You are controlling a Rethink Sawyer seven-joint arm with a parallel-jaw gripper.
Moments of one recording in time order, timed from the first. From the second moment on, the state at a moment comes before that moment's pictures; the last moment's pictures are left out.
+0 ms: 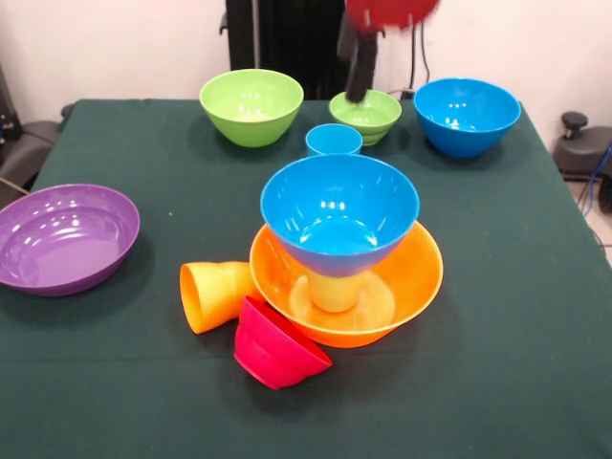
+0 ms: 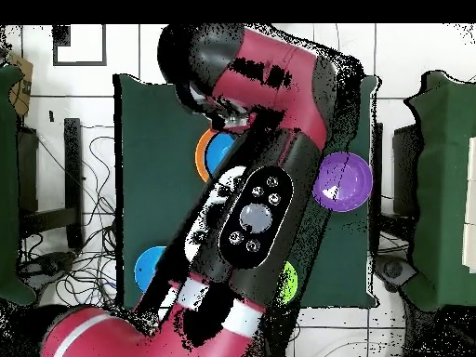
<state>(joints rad) 0.05 -0.34 -0.69 0.84 0.50 1.35 2.84</state>
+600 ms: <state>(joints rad) -0.02 -0.53 -0.70 0.94 0.47 1.34 2.84</state>
